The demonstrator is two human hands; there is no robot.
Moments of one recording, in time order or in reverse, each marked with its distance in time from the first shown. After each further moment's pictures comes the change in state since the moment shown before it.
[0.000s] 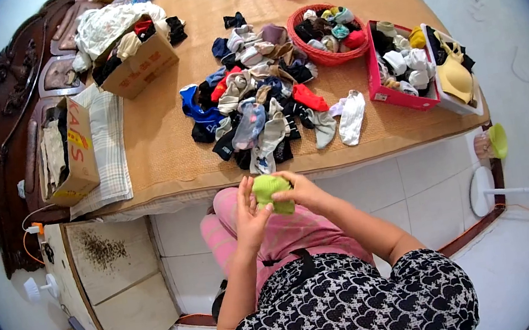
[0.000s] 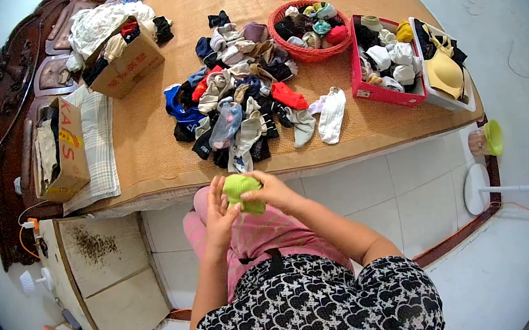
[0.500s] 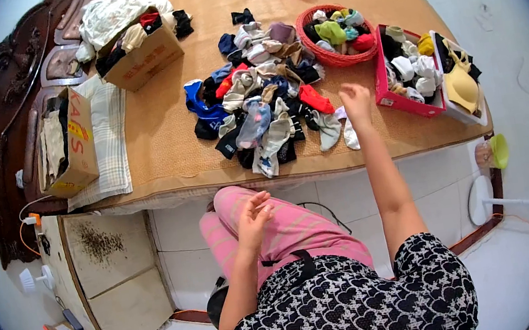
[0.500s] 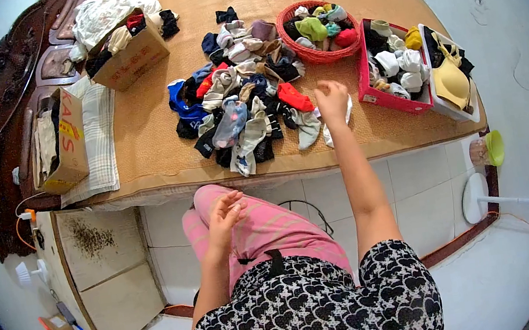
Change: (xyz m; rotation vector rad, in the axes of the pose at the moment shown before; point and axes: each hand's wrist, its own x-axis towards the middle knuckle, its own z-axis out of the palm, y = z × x) left_hand -0.007 -0.024 -0.012 -0.097 0.002 -0.252; right_hand 0.091 -0.054 -0.212 -0.861 1.028 -0.450
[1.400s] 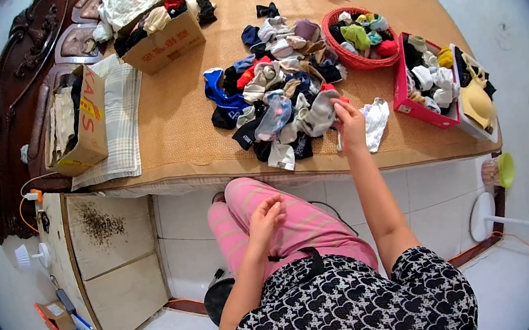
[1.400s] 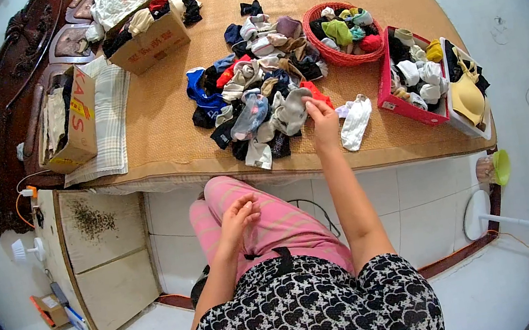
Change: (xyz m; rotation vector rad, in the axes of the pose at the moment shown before) left_hand -0.005 -0.024 -0.013 -0.222 0.024 -0.244; right_hand -0.075 -0.093 0.024 1.054 -0.222 0.457
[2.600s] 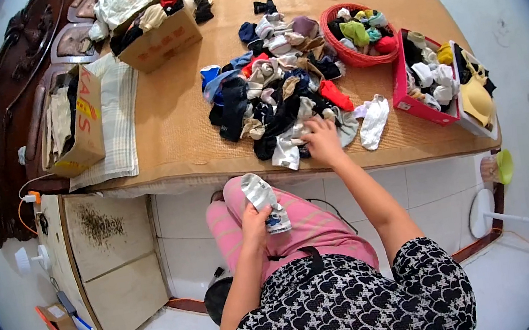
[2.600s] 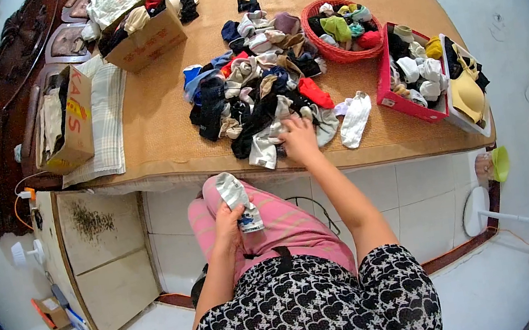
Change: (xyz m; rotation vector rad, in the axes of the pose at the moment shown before) left_hand 0.009 -0.010 -0.014 -0.130 0.104 0.138; right_hand -0.009 0.070 -0.018 -1.612 -0.548 -0.659
